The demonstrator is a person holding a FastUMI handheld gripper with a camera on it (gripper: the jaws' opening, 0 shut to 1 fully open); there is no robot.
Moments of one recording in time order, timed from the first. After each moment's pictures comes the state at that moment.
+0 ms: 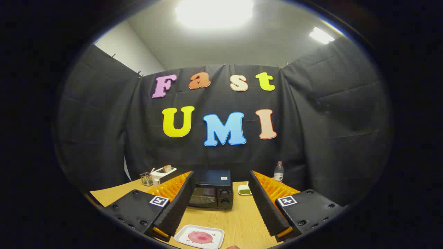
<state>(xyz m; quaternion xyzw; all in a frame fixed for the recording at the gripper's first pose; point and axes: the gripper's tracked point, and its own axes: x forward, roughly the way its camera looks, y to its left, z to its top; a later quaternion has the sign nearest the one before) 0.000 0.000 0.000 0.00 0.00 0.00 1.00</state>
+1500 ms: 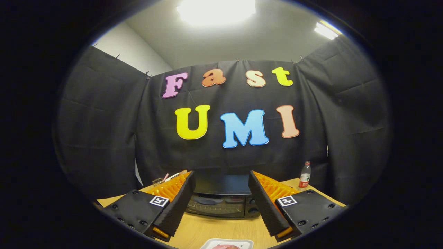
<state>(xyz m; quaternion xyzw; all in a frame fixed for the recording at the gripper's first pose) 0.093 0.093 -0.010 0.02 0.01 0.06 1.00</state>
